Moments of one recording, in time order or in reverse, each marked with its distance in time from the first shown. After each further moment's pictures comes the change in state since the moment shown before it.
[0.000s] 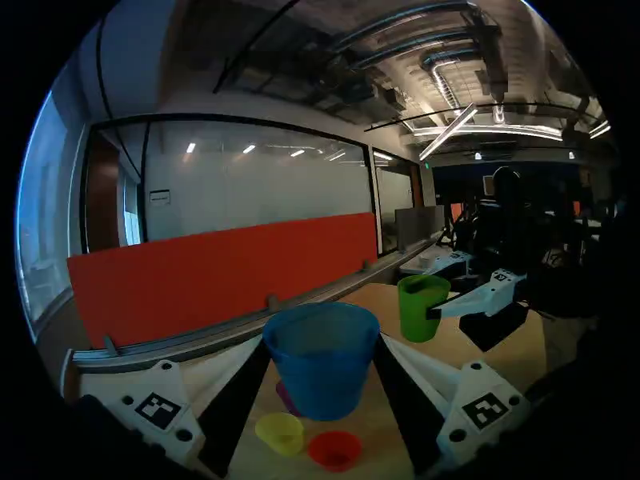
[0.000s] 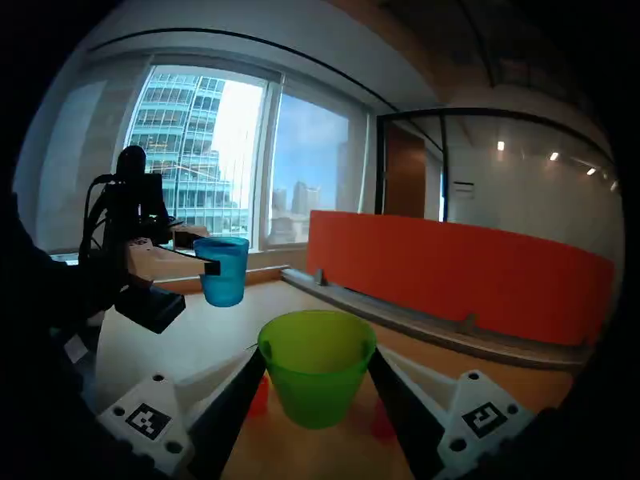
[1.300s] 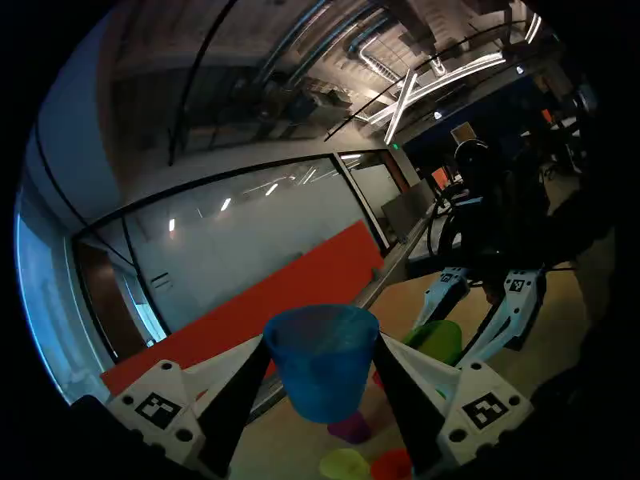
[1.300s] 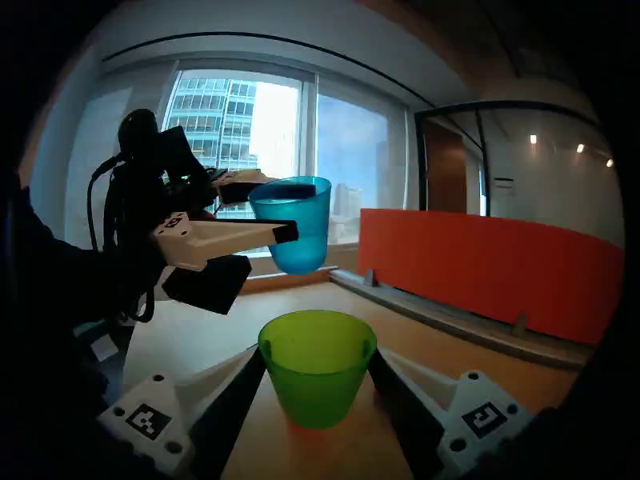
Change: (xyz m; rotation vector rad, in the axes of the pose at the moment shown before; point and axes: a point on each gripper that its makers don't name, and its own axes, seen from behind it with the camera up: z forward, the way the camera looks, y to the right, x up) left arm 0.059 0.029 0.010 0.011 0.088 0.415; right arm -0.007 -0.067 0.031 0.192 0.009 0.014
